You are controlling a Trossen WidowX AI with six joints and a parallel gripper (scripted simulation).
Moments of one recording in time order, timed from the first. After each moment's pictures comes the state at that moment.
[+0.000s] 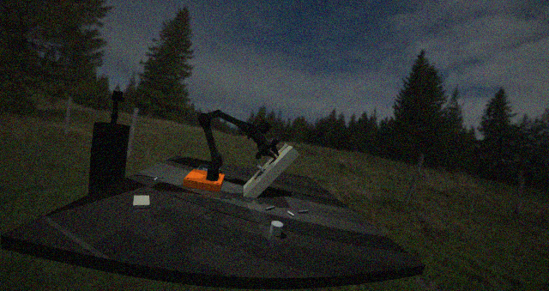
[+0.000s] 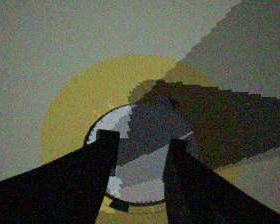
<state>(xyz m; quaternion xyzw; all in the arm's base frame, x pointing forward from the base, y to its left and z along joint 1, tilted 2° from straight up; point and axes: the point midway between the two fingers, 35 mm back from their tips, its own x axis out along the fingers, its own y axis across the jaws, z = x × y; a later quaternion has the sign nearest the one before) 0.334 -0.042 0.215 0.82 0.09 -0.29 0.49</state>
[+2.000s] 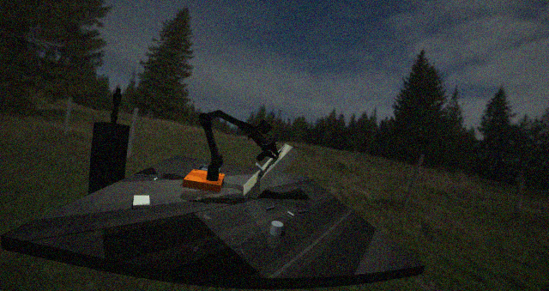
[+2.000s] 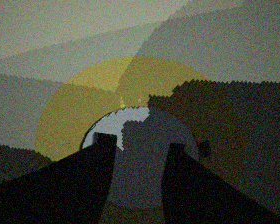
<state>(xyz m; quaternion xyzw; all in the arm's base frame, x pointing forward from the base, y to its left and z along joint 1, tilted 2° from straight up) 0.337 -0.043 0.211 0.50 0.21 -0.22 0.81</state>
